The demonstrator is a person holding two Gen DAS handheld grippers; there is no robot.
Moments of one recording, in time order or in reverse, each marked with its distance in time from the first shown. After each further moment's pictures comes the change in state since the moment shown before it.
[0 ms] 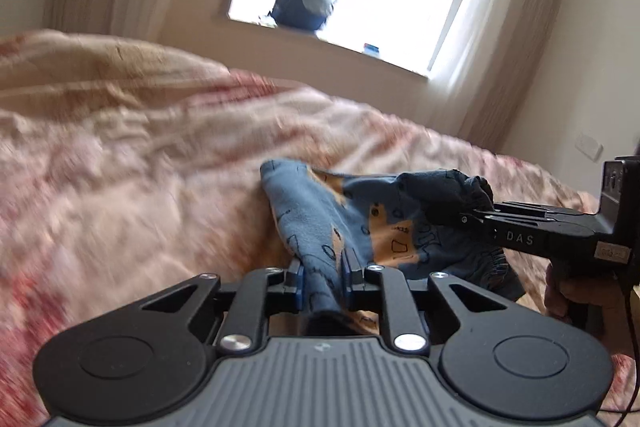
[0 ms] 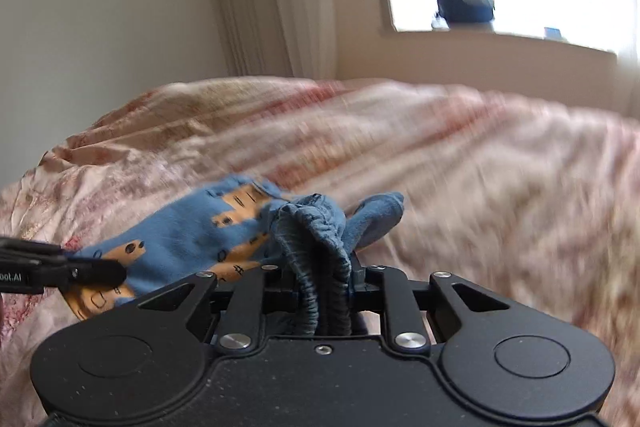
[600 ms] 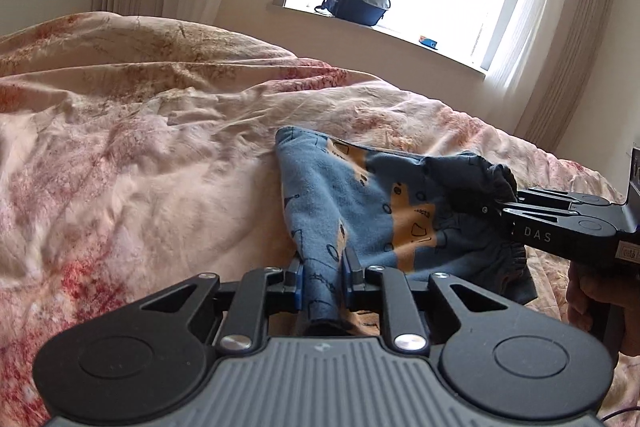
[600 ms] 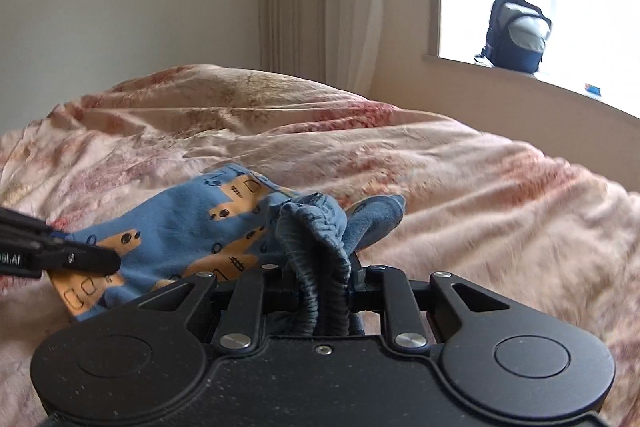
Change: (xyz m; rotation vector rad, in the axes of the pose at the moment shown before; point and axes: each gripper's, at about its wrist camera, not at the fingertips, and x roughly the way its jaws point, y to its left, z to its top) left arm 0.015 0.039 -0.006 -0.053 0.047 0.135; right arm 0.061 0.034 0.012 -0.117 0.012 0.024
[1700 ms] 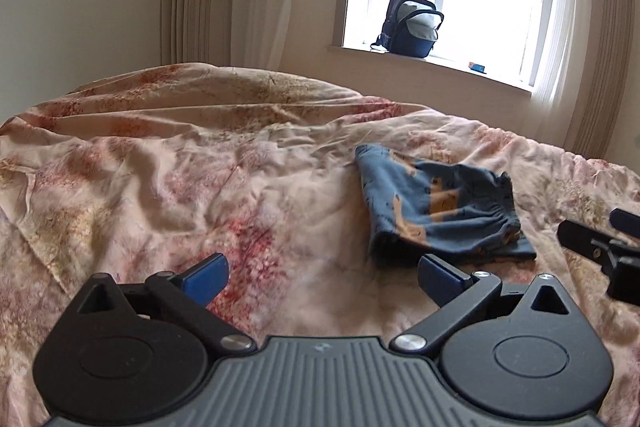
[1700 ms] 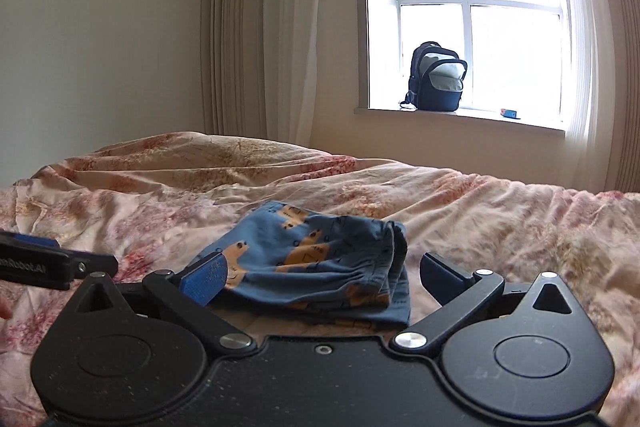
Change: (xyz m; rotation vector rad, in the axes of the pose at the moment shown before) left arm -0.137 -0.005 -0.049 0.039 -0.108 0.232; right arm -0.173 0.122 -0.051 0.102 -0.199 -0.218
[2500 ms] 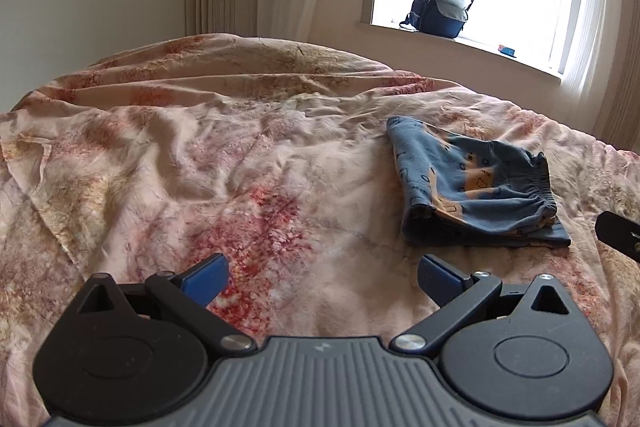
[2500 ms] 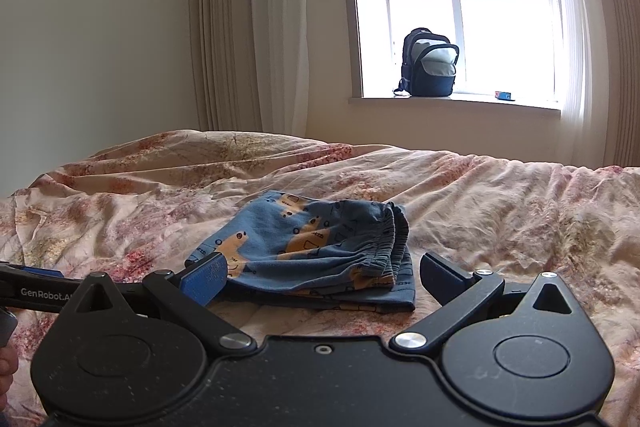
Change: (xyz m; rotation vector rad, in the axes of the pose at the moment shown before) left arm 0.019 0.008 -0.008 -0.034 0.069 0.070; right arm 0.006 -0.002 -0.006 0.049 0.034 0.005
